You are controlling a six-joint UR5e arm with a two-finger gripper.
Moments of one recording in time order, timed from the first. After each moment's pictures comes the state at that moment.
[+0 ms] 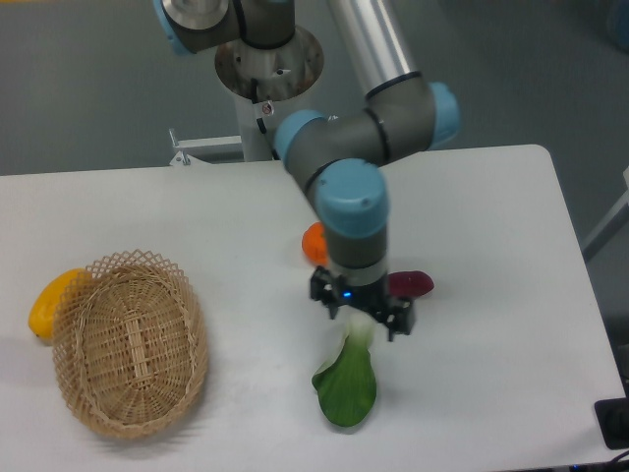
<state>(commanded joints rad) 2.50 -1.98 -1.59 -0.95 1.60 1.00</state>
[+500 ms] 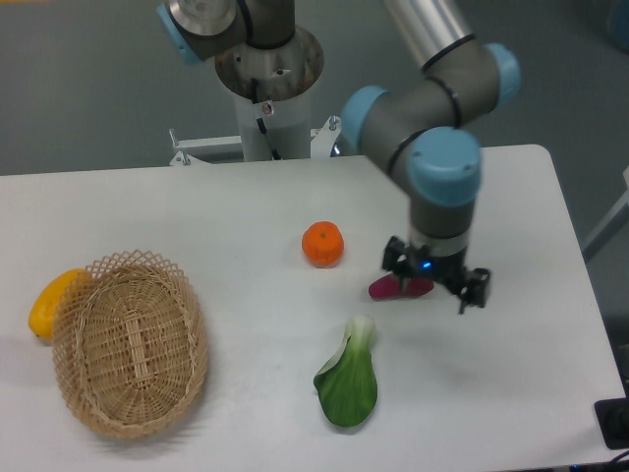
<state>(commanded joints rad) 2.67 -1.97 -1.54 -1.08 1.60 1.30</state>
